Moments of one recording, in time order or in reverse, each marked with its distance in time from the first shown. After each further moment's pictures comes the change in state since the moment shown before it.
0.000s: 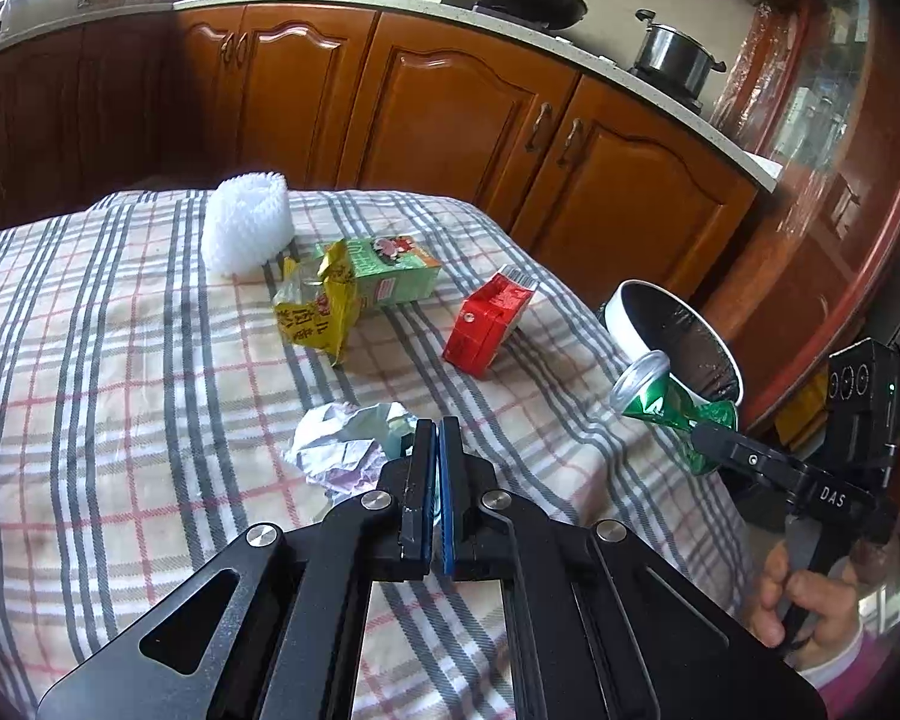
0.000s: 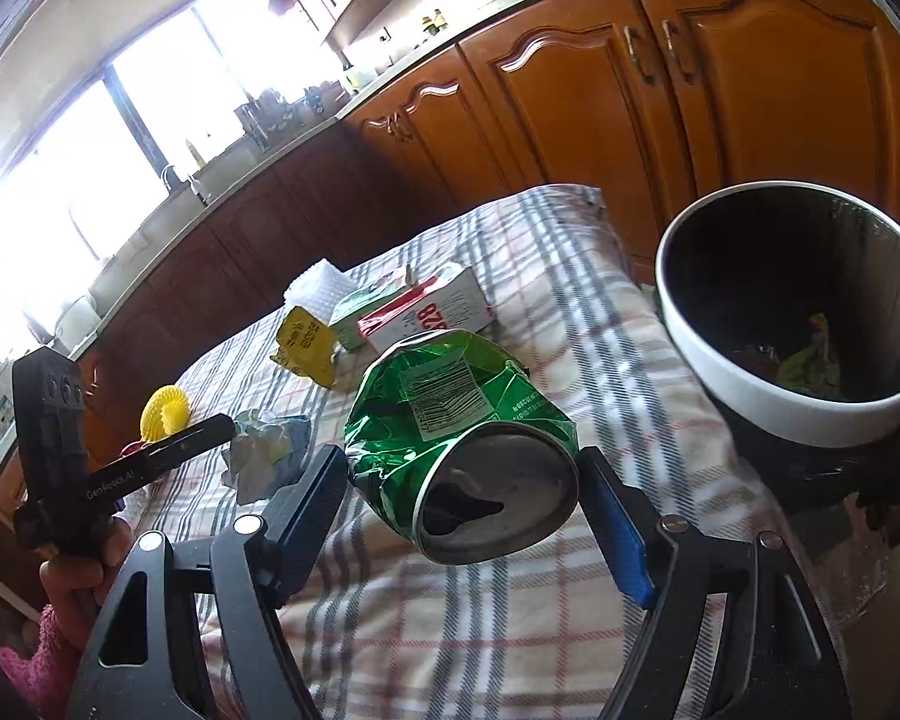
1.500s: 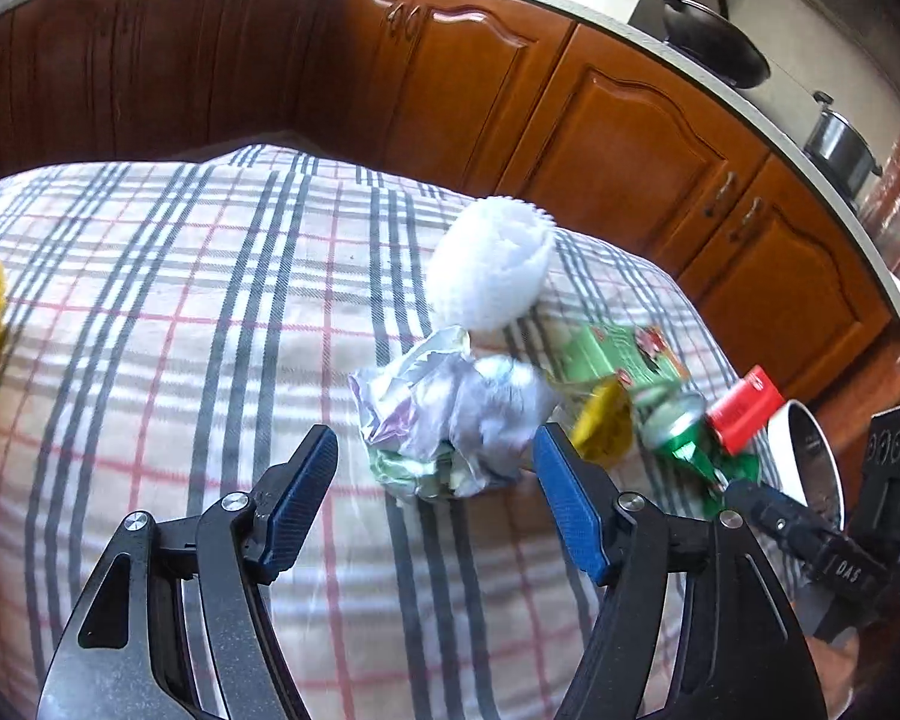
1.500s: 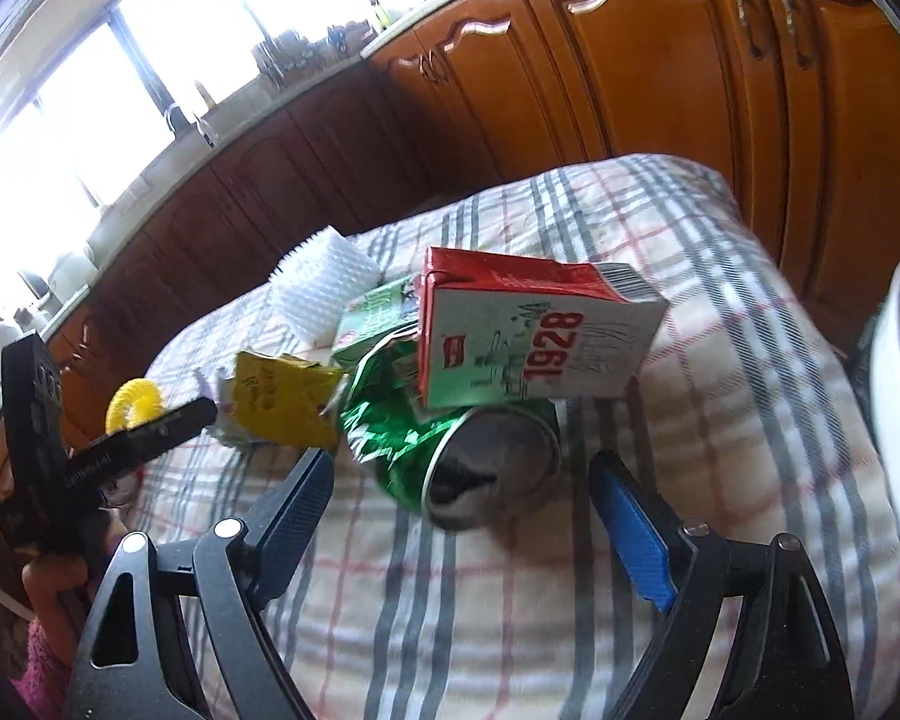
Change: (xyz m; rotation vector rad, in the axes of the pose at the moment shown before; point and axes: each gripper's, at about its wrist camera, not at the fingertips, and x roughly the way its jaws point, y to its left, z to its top) left arm 0.043 0.134 0.040 -0.269 0.011 0.217; right arm 0.130 0.044 0.051 -0.088 0.148 0.026
